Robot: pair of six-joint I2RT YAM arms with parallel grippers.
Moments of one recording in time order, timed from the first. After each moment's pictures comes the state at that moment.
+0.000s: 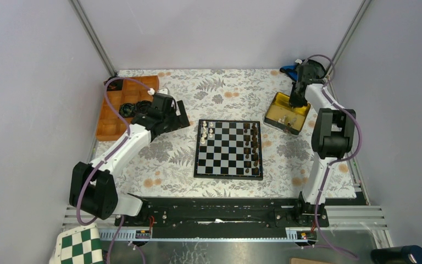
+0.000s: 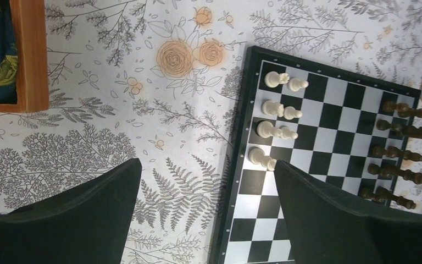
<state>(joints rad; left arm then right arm) -0.35 1.38 1.02 -0.47 -0.09 -0.57 -0.05 2.08 1.63 -0.59 0.11 0.21</state>
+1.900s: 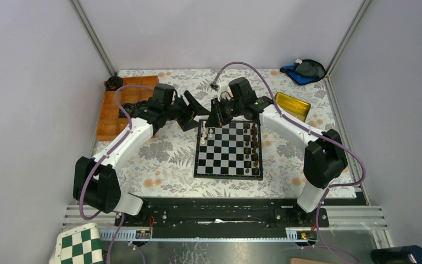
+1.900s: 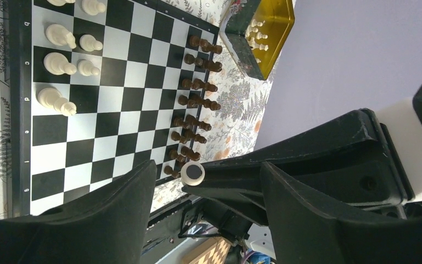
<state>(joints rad) -0.35 1.43 1.13 -0.36 0.47 -1.06 0.63 1.74 1.42 -0.37 -0.59 0.27</state>
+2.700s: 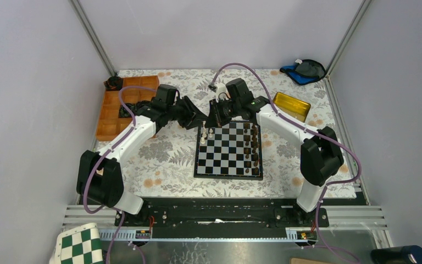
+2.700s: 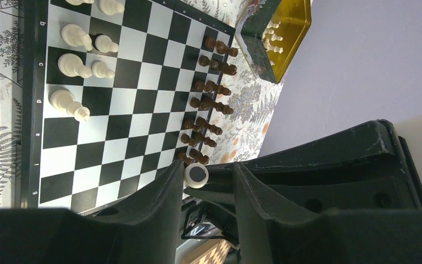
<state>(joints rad) -0.35 1.49 1.13 -0.36 0.47 -1.06 0.64 1.78 1.44 -0.38 -0.55 0.27</state>
